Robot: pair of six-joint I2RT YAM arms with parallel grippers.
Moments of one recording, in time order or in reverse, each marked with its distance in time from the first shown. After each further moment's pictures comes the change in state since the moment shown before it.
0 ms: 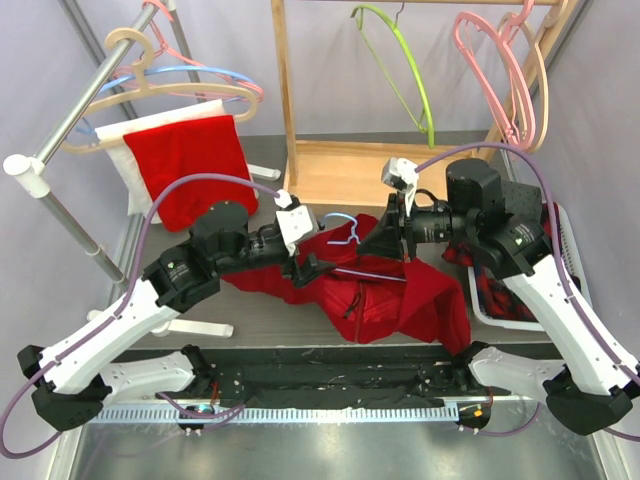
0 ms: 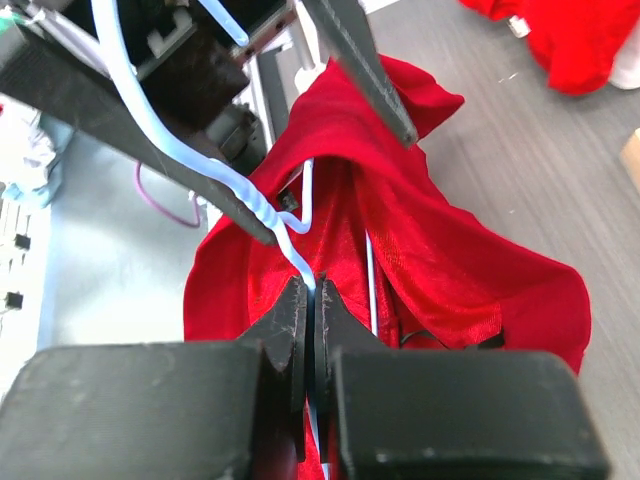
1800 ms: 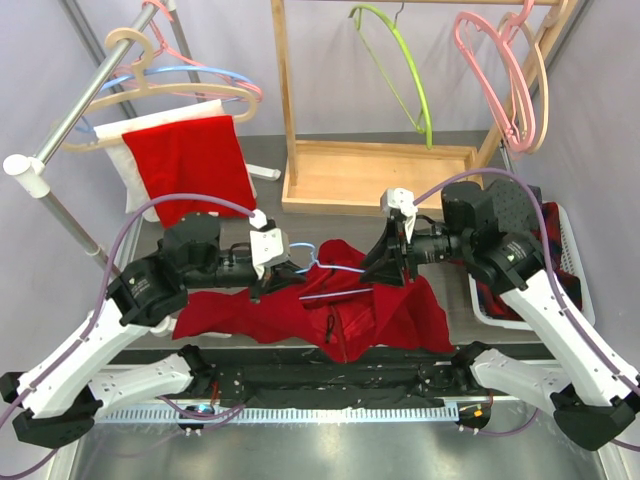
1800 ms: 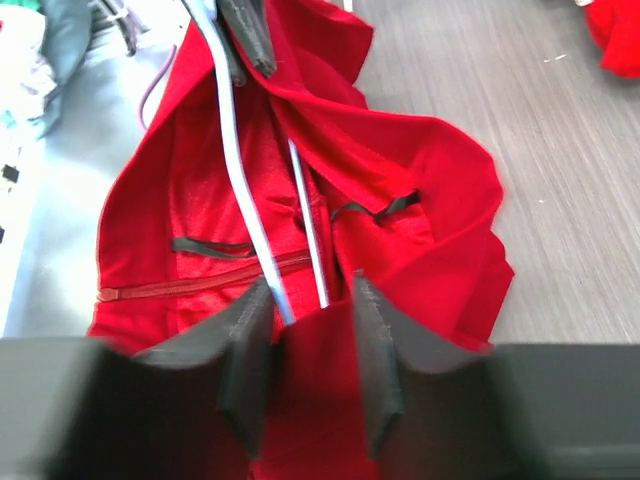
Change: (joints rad) left arm 0.037 -0.132 0.027 -0.278 0.179 0.003; right arm -0.005 -0.110 -0.220 0.047 -0.092 -0.140
